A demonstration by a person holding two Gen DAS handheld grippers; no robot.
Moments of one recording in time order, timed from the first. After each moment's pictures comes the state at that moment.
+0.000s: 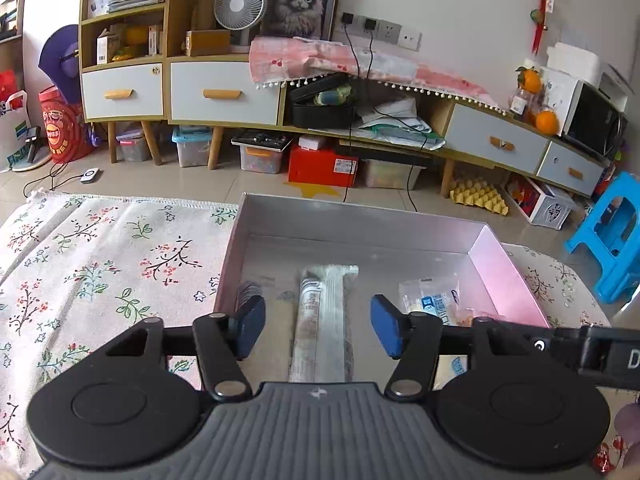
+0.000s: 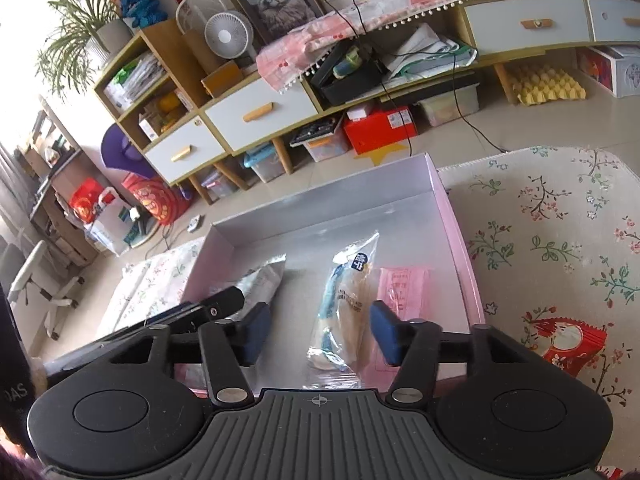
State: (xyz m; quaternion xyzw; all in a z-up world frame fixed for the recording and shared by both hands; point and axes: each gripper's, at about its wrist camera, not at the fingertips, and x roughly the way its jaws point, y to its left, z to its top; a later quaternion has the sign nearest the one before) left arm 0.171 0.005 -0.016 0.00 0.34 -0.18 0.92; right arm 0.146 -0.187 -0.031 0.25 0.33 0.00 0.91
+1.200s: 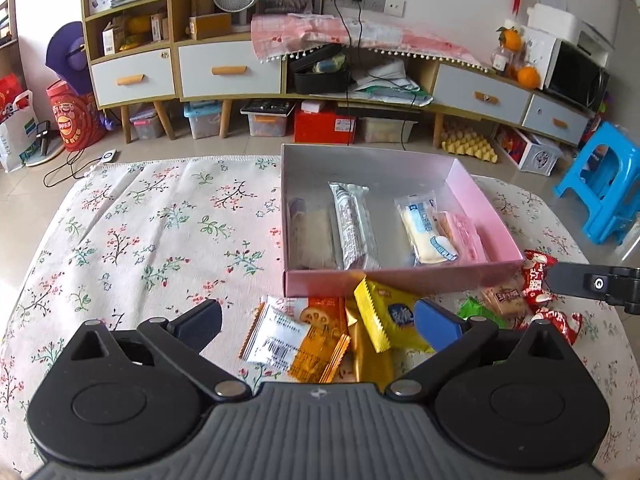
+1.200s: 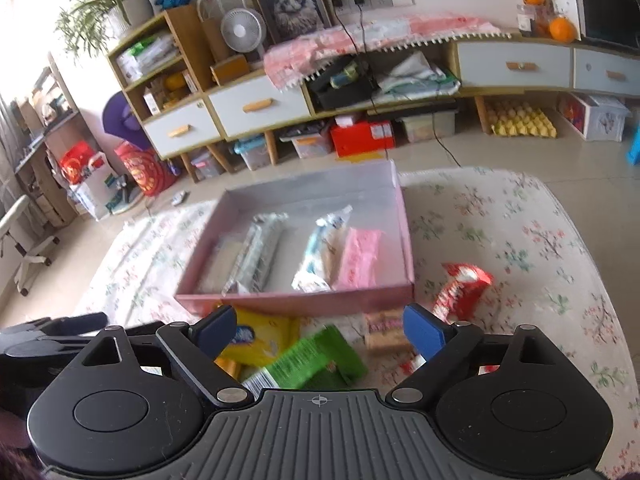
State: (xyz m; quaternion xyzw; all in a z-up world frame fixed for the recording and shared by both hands) left arm 0.102 0.056 0.010 0.04 0.39 -0.19 0.90; right arm 0.046 -0.166 0.011 0.17 0.35 -0.03 0.92
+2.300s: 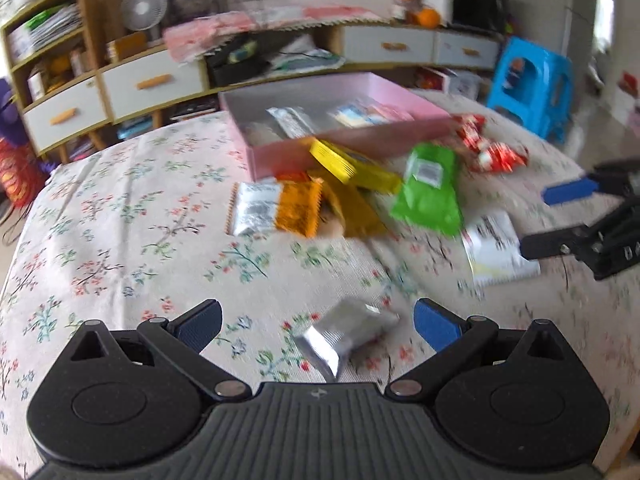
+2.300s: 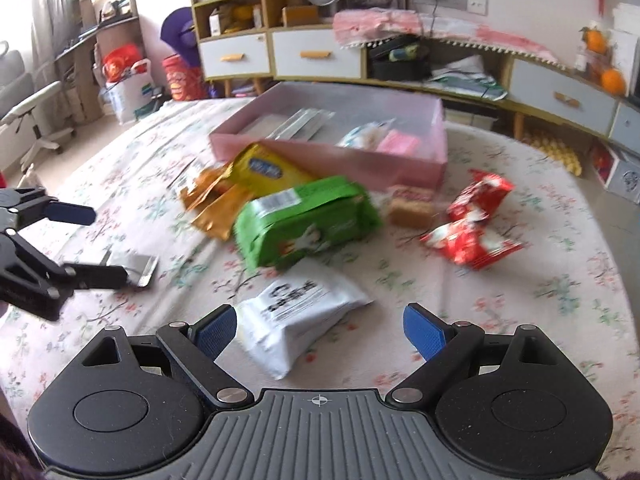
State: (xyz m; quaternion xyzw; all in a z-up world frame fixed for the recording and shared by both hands) left arm 0.025 0.099 -0.041 0.16 0.36 -0.32 0.86; right arm -0.034 -0.111 -0.060 0.02 0.37 0.03 0.93
